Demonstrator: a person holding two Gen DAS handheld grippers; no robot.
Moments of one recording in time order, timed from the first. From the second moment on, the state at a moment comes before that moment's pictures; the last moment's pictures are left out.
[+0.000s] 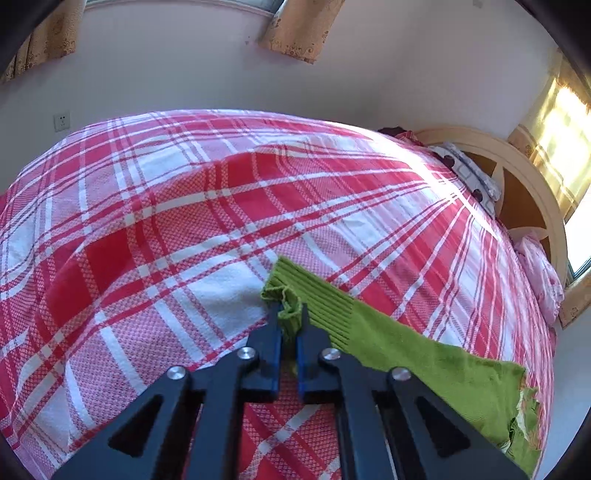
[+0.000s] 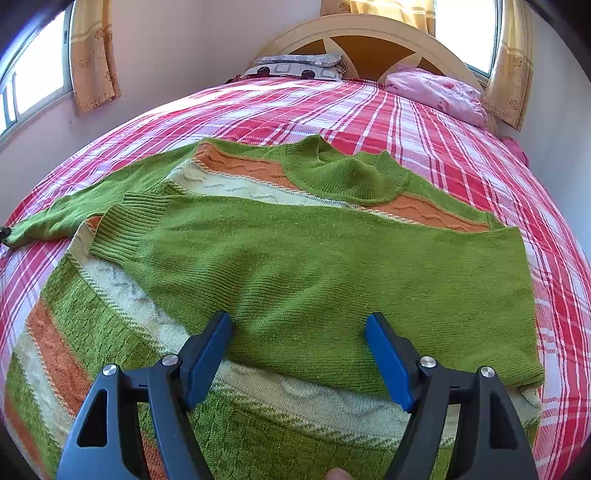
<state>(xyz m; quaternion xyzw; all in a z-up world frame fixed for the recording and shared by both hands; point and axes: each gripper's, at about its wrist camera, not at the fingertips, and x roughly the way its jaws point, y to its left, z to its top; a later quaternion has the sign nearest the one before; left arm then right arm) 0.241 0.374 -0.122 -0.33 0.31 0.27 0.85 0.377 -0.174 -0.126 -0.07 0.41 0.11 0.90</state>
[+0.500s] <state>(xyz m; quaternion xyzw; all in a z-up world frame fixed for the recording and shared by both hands) 0.265 0.332 -0.052 -0.30 0.25 0.19 0.90 0.380 -0.183 -0.115 -0.05 0.42 0.13 0.90</state>
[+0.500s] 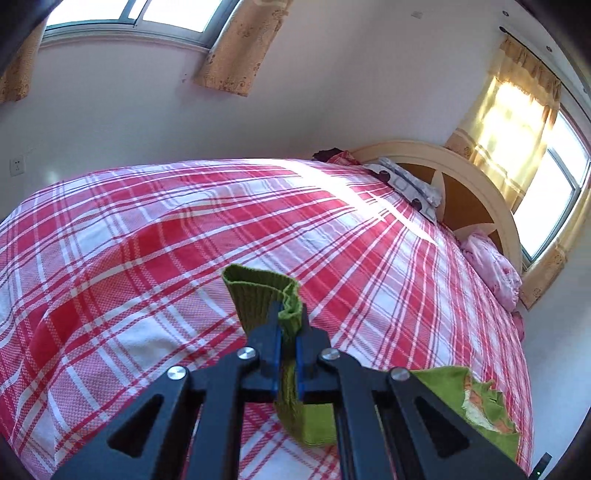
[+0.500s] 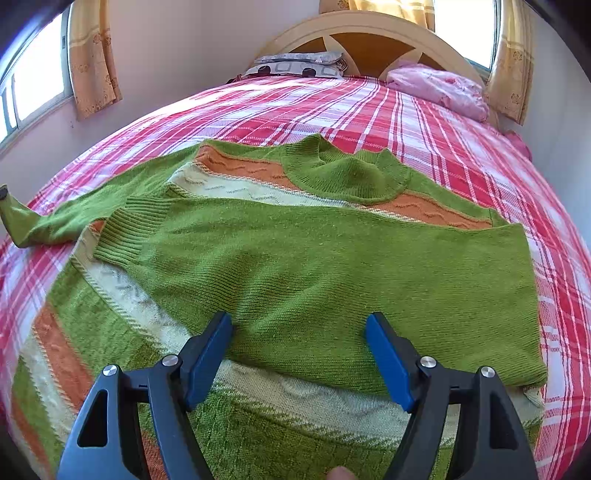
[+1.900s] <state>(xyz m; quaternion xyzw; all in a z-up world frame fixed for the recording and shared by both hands) 0.365 0.009 0.108 -0.22 0.19 -0.14 0.95 0.225 -0.375 -0.095 0.05 0.40 0.06 0.91</state>
